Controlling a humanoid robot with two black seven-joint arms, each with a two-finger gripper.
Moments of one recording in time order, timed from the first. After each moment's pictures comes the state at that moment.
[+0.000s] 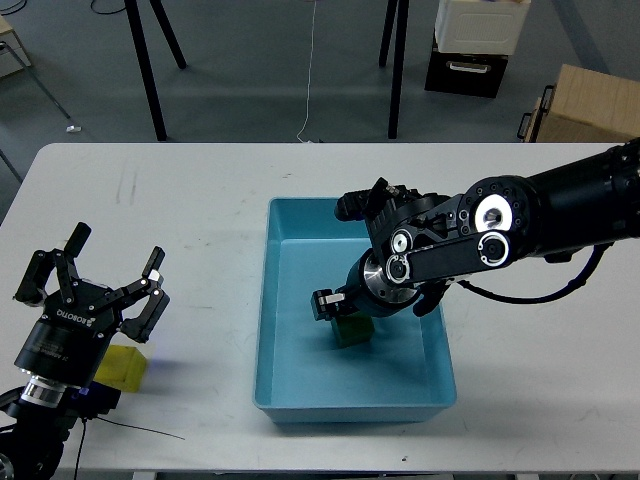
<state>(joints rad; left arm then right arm) 0.25 -0.02 -1.61 -1.58 -0.25 -0.49 0.45 1.73 0.00 -0.66 1.30 -0.19 0.17 -0.38</state>
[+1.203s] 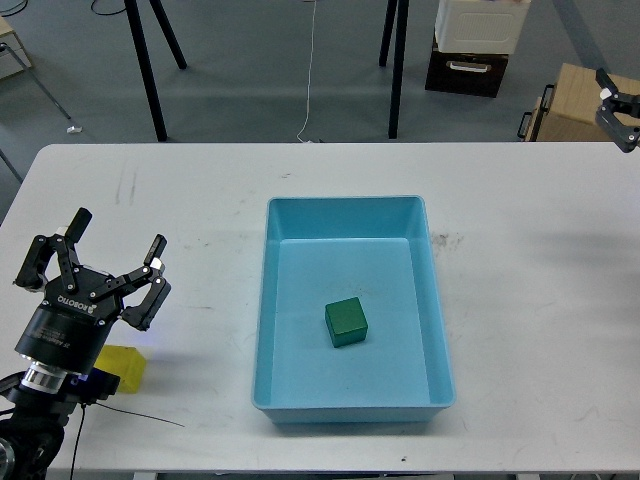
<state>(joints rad) 0.21 -0.01 -1.61 -1.57 -0.24 -0.49 0.45 0.34 -0.57 1.31 1.04 0.50 0.49 -0.22</state>
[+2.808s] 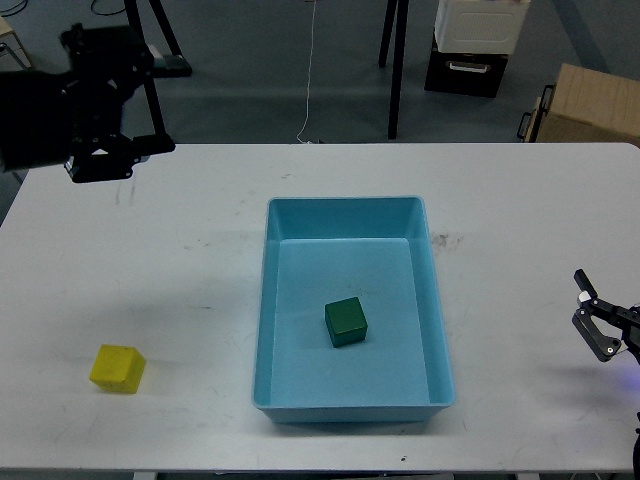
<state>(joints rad) -1.03 0.91 -0.62 -1.61 0.30 -0.49 0.49 -0.40 -0.26 1.62 1.57 0.27 0.49 -0.22</state>
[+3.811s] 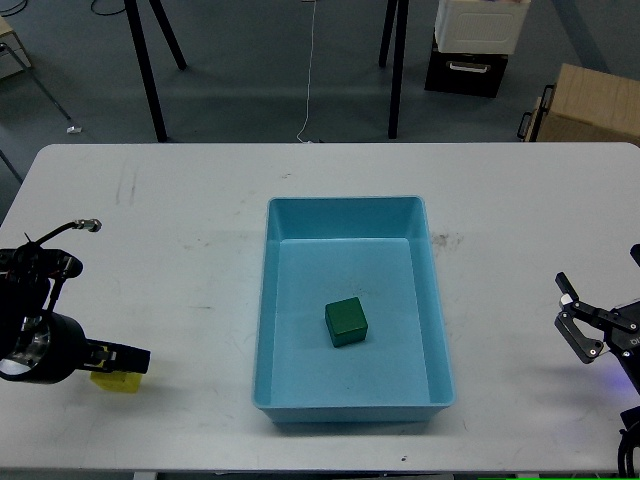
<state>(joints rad) -1.11 0.99 0.17 -1.76 0.98 -0.49 0.49 -0.39 -0.24 1.57 1.56 0.27 0.49 -0.22</state>
